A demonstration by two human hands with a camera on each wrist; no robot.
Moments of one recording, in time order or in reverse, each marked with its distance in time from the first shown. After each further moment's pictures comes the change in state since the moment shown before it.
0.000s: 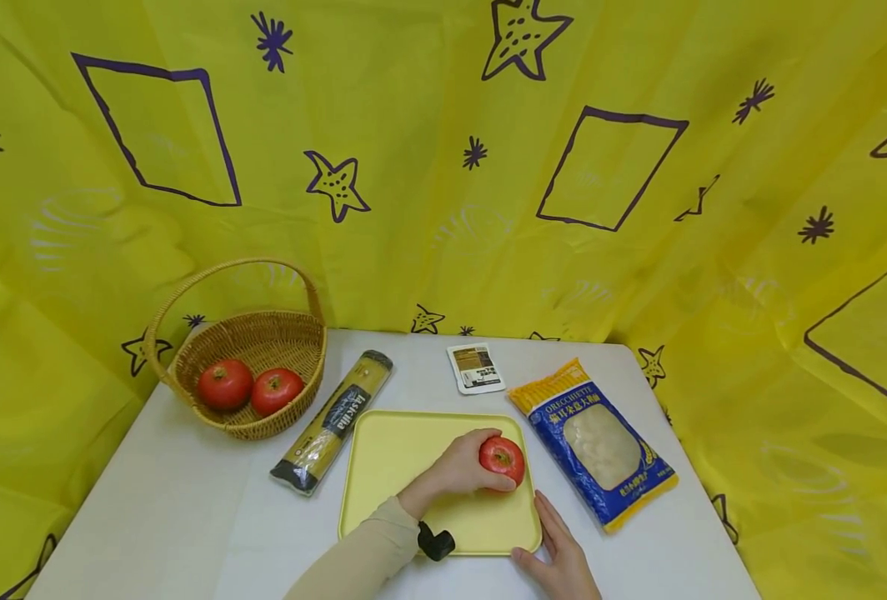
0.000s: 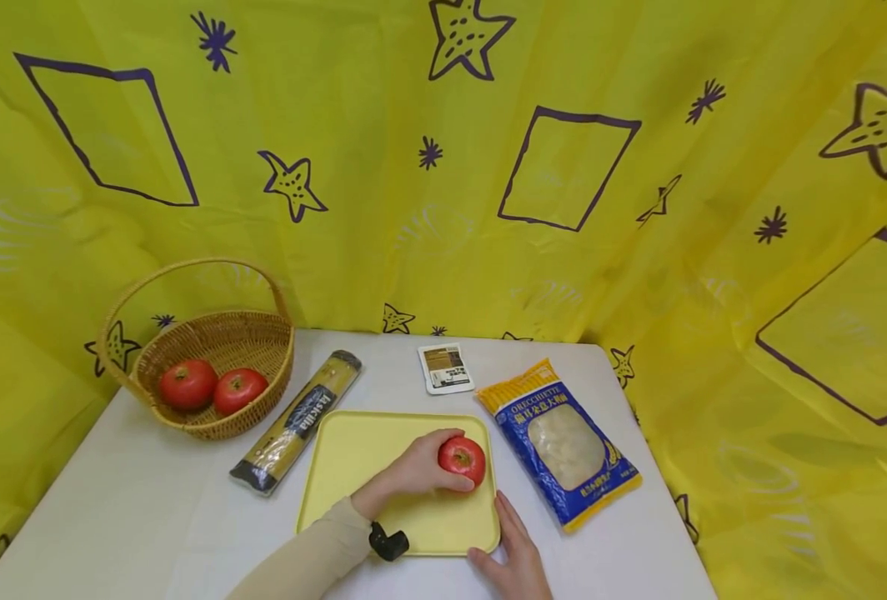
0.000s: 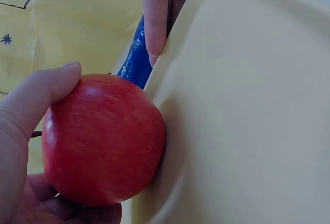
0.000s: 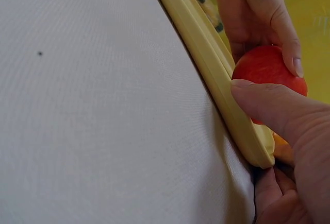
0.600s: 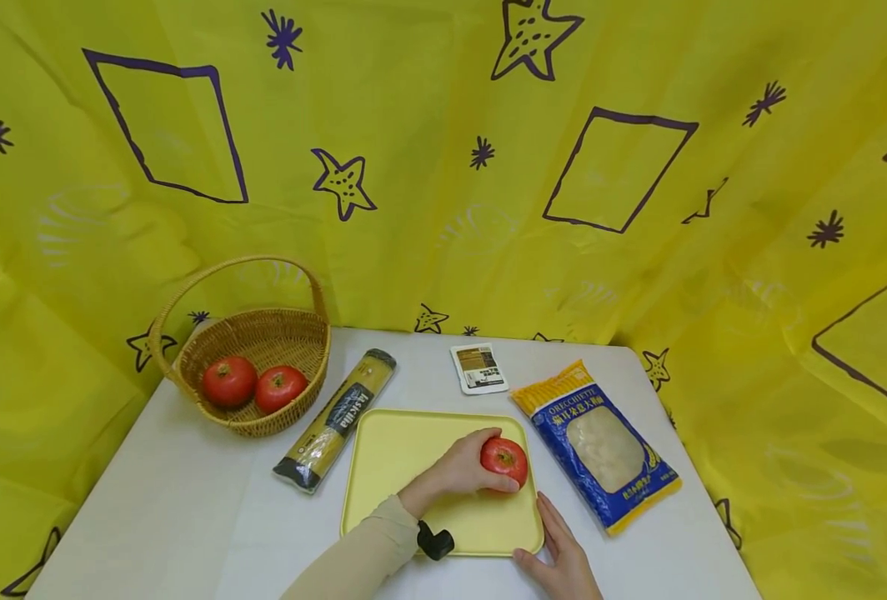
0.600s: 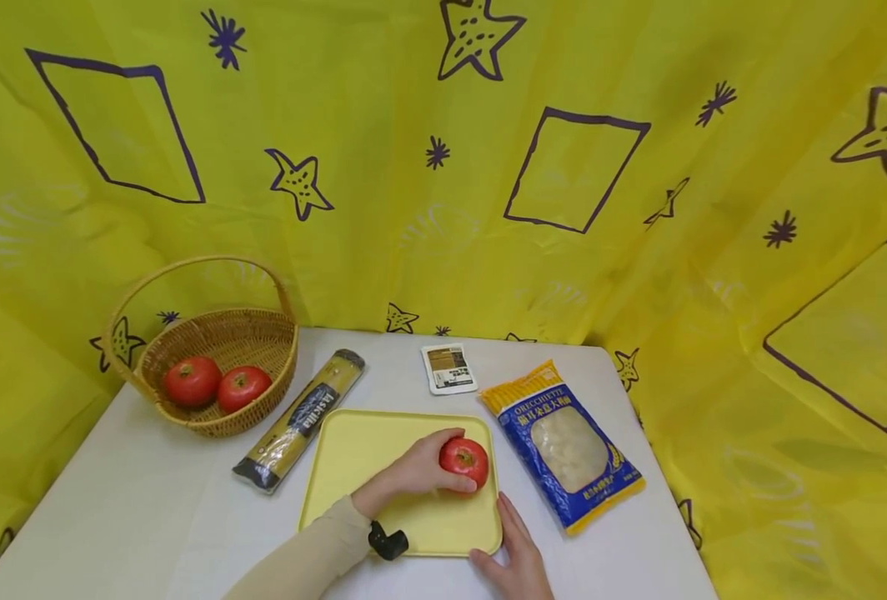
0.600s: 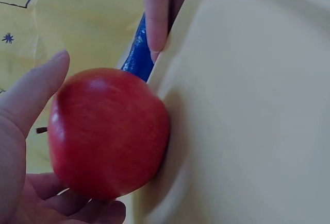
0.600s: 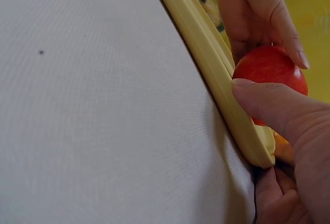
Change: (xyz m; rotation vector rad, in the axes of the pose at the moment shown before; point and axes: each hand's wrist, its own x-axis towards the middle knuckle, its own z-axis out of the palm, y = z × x) left_hand 0.000 -0.004 -0.003 -0.032 -0.017 -0.022; right_hand 0.000 0.000 0.001 -0.016 0.014 -0.025
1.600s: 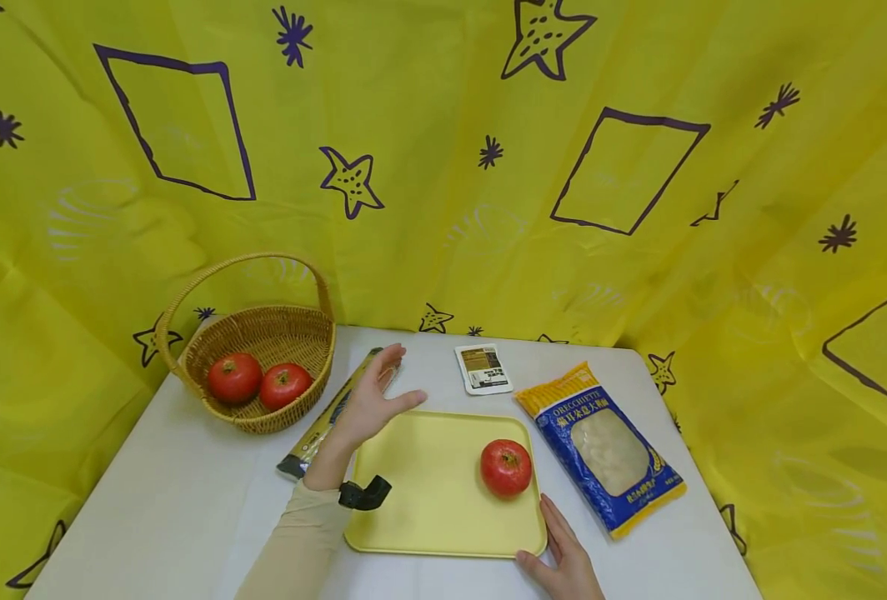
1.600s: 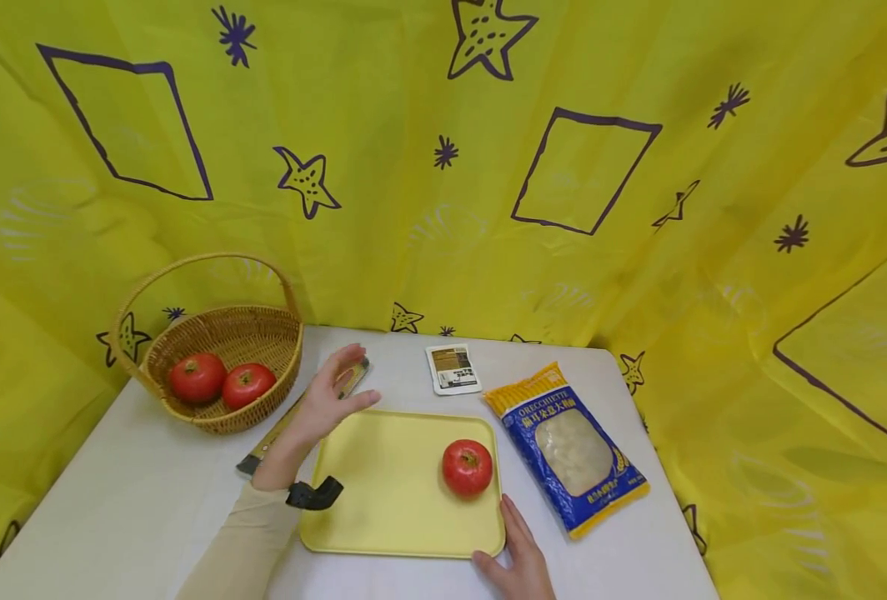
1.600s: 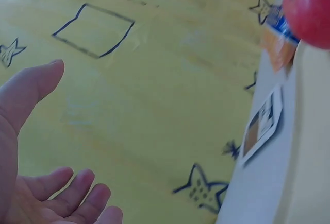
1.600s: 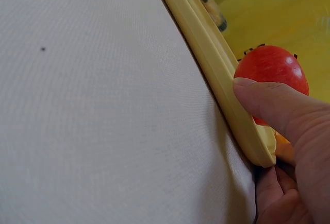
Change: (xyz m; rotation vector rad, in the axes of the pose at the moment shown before) left_hand -0.051 0.001 -0.145 -0.343 0.390 0.253; right_hand 0.002 0.004 0.000 0.018 0.005 0.002
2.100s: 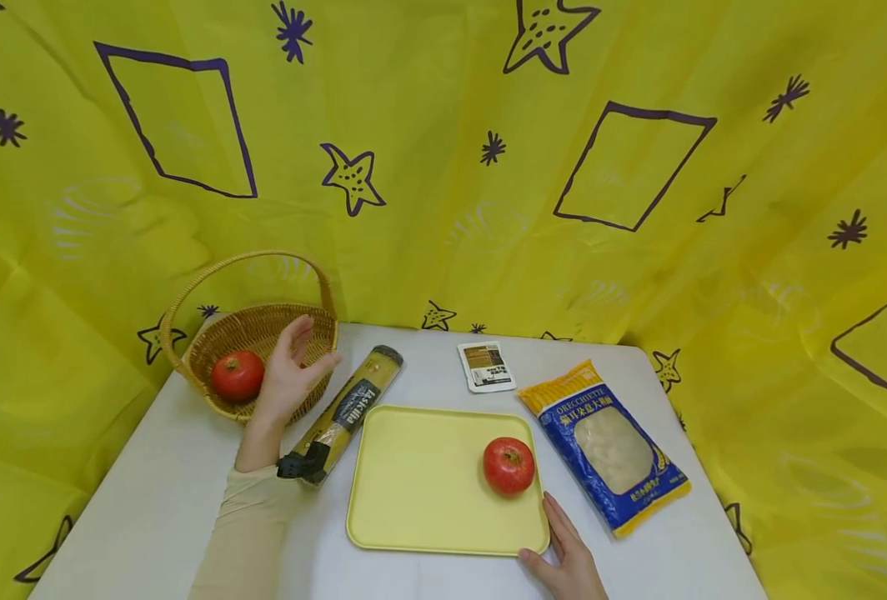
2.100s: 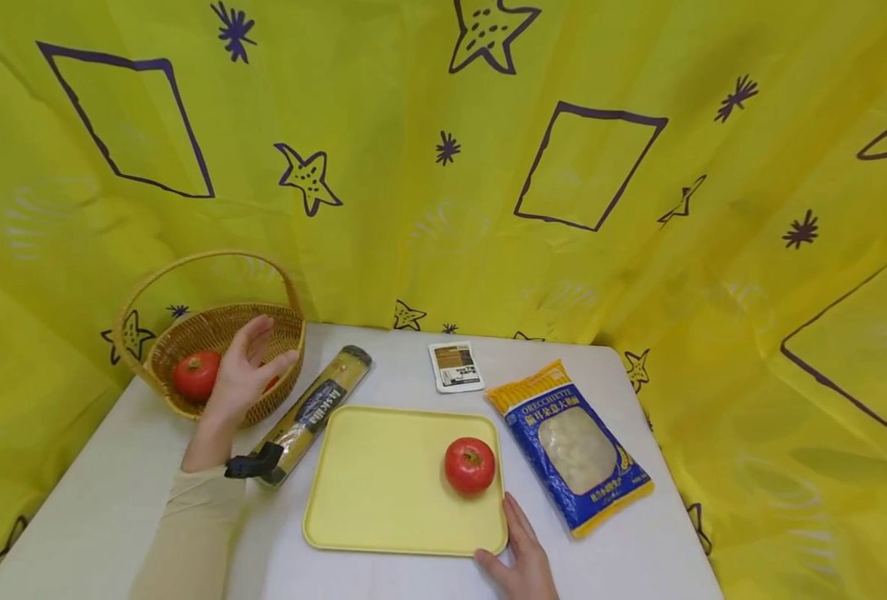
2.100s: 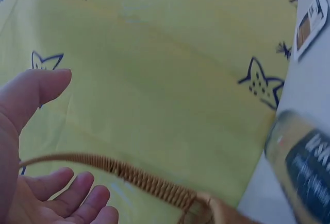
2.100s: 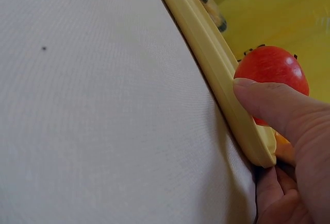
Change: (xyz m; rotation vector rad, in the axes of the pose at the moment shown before) left_hand -0.006 0.017 -0.098 0.037 0.277 -0.048; right_hand -0.002 -0.005 -0.001 0.012 -0.002 -0.018
